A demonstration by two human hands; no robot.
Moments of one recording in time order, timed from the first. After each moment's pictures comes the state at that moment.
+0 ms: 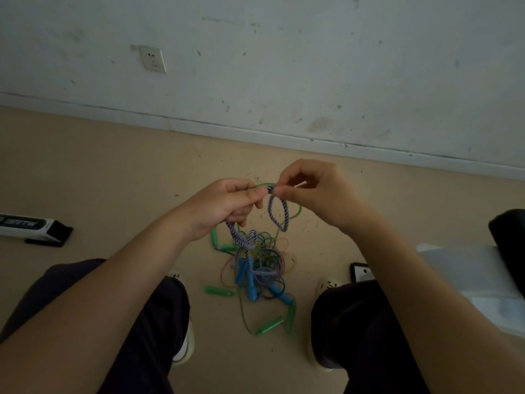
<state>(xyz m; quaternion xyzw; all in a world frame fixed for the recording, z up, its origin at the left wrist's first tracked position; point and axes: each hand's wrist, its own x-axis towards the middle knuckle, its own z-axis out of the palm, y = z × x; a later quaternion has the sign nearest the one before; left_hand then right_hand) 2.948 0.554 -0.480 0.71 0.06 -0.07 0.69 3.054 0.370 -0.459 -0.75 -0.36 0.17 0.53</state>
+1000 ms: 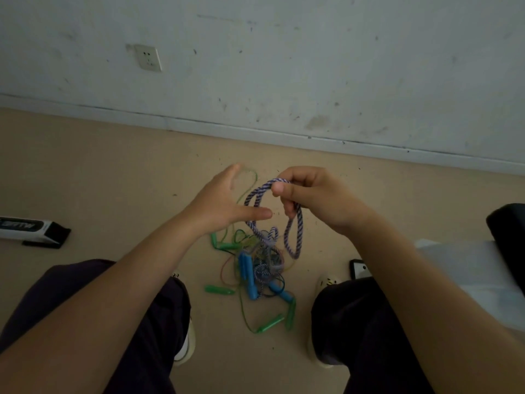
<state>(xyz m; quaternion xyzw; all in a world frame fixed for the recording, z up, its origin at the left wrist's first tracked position) 2.952 0.549 -0.487 0.86 0.17 -0.02 0.48 3.051 0.371 -0.463 -0.68 -0.33 0.31 0.58</state>
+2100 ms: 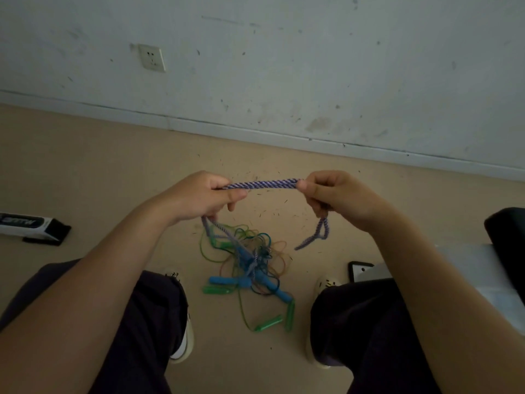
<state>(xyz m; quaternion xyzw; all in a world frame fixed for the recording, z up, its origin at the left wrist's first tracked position) 2.942 0.588 -0.474 0.86 0.12 -0.09 0.49 3.071 0.341 -0.462 -0.75 -0.31 0.31 0.50</state>
